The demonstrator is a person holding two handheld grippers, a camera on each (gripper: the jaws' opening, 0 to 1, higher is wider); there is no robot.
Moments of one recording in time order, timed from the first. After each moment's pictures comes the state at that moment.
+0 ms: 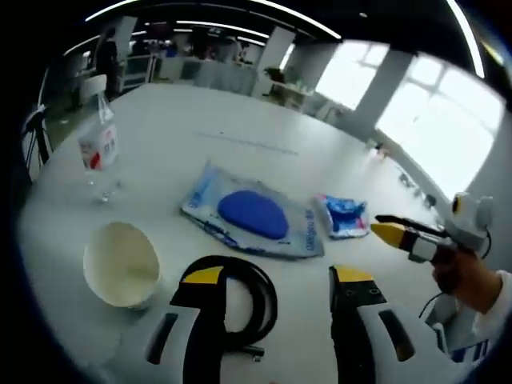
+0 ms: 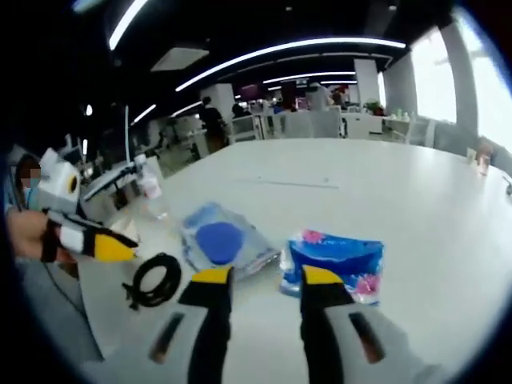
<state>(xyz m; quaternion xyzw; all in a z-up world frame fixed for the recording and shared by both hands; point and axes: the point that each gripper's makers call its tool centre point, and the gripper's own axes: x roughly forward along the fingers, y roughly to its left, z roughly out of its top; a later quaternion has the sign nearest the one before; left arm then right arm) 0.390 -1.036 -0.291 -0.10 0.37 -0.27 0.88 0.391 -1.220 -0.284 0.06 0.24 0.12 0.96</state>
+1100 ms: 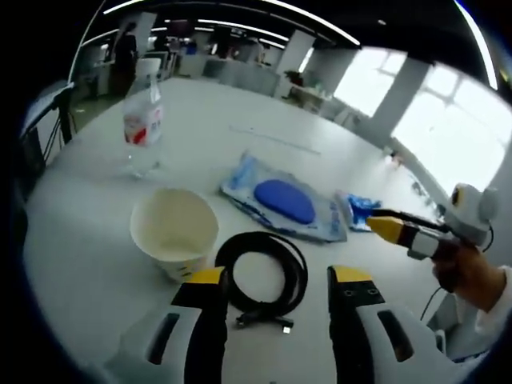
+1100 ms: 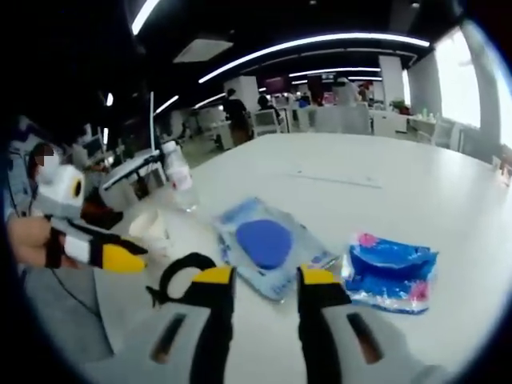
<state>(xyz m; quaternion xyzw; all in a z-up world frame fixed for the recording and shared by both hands) 0.372 -0.995 -0.305 -0.12 0.38 -0.23 0.89 0.394 -1.152 -0.291 0.05 0.26 0.19 0.95</state>
